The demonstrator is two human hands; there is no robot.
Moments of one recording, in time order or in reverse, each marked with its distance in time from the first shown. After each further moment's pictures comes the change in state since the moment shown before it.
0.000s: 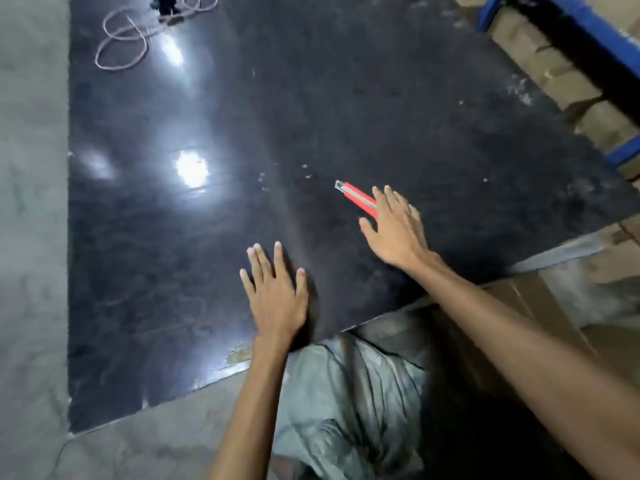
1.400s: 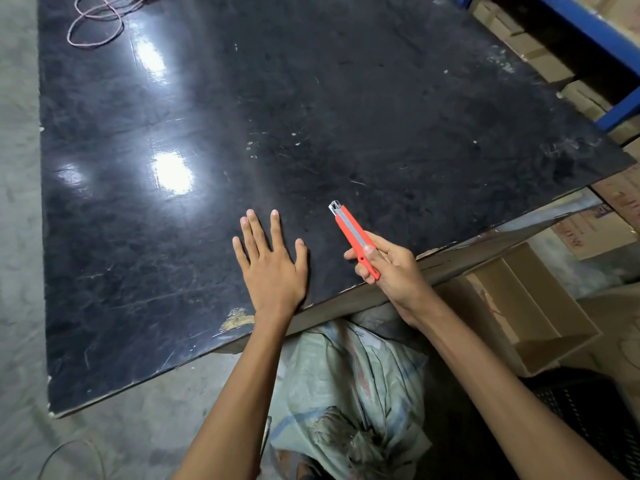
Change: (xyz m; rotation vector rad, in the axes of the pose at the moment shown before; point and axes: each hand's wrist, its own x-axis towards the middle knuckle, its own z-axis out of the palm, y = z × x) left_hand -0.002 -0.027 0.045 0.048 0.305 0.123; right_hand -0.133 -0.008 0.053 1.384 -0.104 0.123
